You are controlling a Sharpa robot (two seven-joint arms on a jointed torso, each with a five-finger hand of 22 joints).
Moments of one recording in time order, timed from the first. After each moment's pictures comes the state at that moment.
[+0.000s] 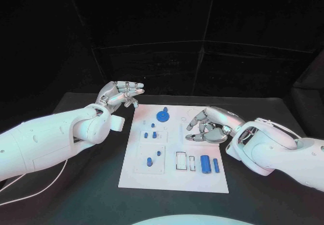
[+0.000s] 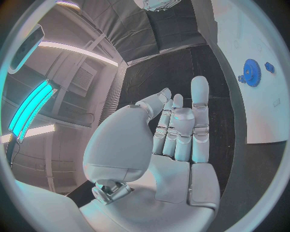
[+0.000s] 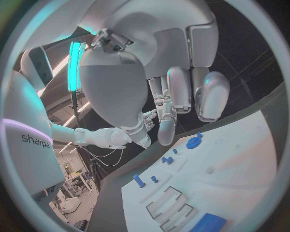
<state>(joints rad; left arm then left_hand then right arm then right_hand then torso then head) 1.22 -0.79 -0.09 1.39 -0.05 -0.29 0.50 1.31 -0.07 0.46 -0.12 0.05 1.04 0.17 0.10 0.07 1.09 0.10 0.28 0.08 1.32 0.01 1.18 0.76 0.17 1.26 0.11 0.63 0.72 1.14 -1.04 -0.05 1.88 -1.38 -0.44 -0.16 1.23 -0.16 0.11 0.12 0.32 1.07 0.09 0.19 0.11 1.42 0.01 0.72 0.55 1.47 -0.06 1.41 1.17 0.10 1.42 0.05 1.34 1.08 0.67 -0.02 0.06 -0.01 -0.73</state>
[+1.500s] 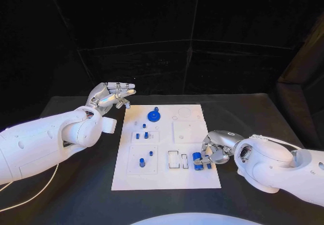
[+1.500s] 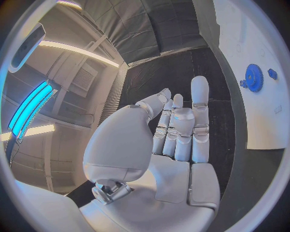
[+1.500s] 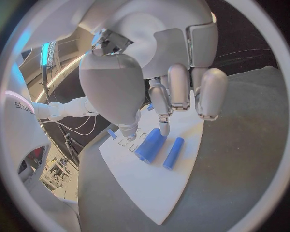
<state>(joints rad) 1.22 -0.81 -0.10 1.40 -0.05 -0.29 0.50 1.31 -0.07 0.46 -0.12 0.05 1.04 0.17 0.10 0.07 1.09 0.10 0.28 0.08 1.32 0.01 1.18 0.76 0.17 1.26 0.11 0.63 0.72 1.07 -1.11 -0.11 1.95 -1.53 -0.25 -0.52 1.15 -0.13 -0.16 0.30 0.27 1.00 0.08 0.39 0.19 1.42 0.00 1.29 1.23 1.46 -0.07 1.46 1.28 0.08 1.43 0.04 1.37 1.14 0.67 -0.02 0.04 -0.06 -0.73</state>
